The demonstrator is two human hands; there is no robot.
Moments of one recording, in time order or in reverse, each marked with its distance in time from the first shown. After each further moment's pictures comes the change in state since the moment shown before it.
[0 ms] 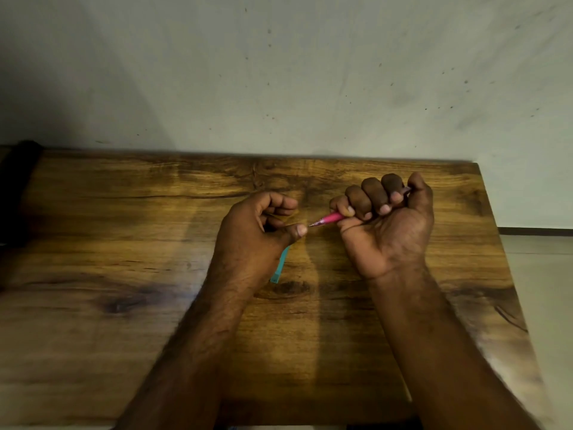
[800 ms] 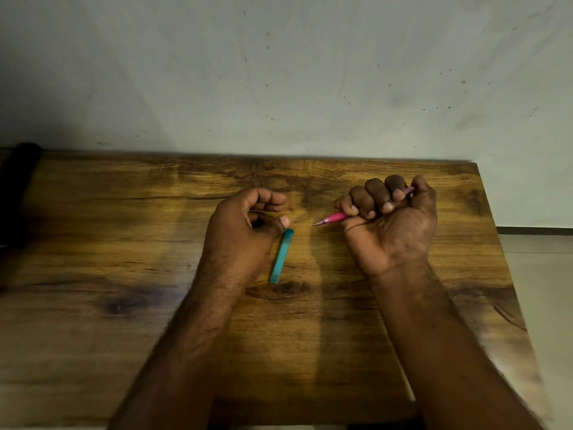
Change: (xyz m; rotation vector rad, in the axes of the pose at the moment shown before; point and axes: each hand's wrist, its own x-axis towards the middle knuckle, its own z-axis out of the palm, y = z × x) left_hand 0.003 0.000 -0.010 -0.016 0.055 0.021; right_hand 0.002 -0.004 -0.002 -0.011 0.056 -0.033
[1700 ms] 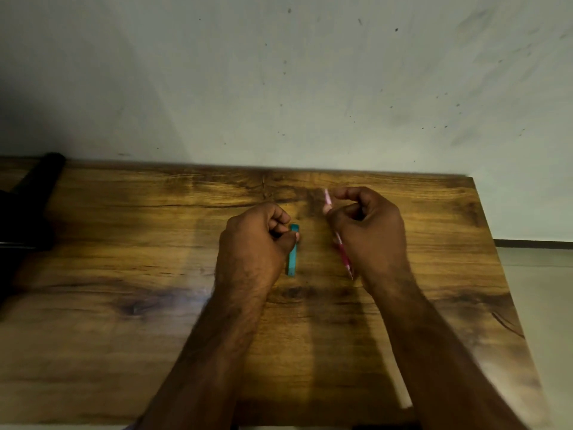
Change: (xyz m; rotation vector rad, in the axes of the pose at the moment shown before) left_hand -0.003 0.001 0.005 0.361 0.084 0.031; right_hand -0.015 0.015 0.004 -1.536 0.127 -0.322
